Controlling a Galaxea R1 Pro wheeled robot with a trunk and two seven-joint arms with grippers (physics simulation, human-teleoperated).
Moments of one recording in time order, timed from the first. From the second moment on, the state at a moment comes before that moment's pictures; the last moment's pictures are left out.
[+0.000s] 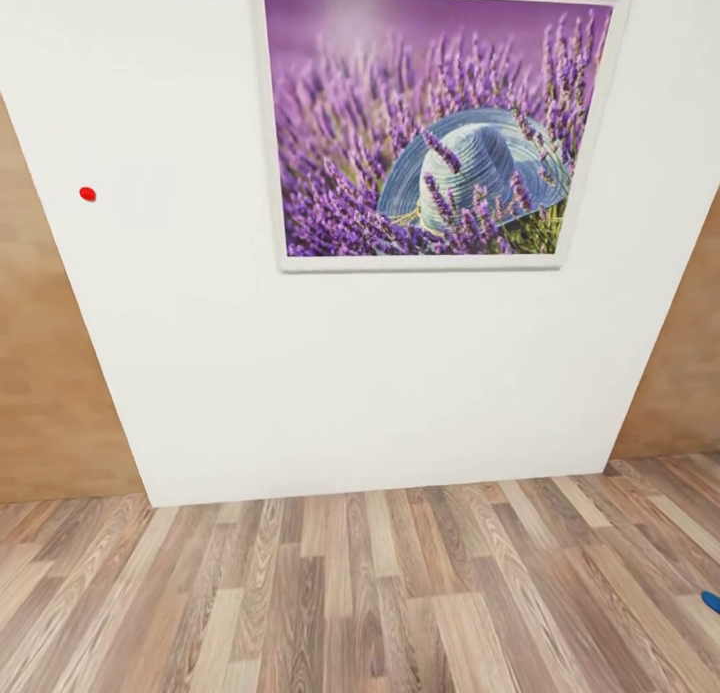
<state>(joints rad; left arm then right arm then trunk) 0.00 -0.02 0.00 -0.45 0.00 -0.15 0.00 0.00 -0.01 -0.01 -0.25 0.00 -0.02 0.01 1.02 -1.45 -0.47</state>
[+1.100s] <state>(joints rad) 0.00 -0.02 0.00 -0.45 0.00 -0.15 0.00 0.00 -0.01 -0.01 -0.25 0.00 -0.02 0.01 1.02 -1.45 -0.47</state>
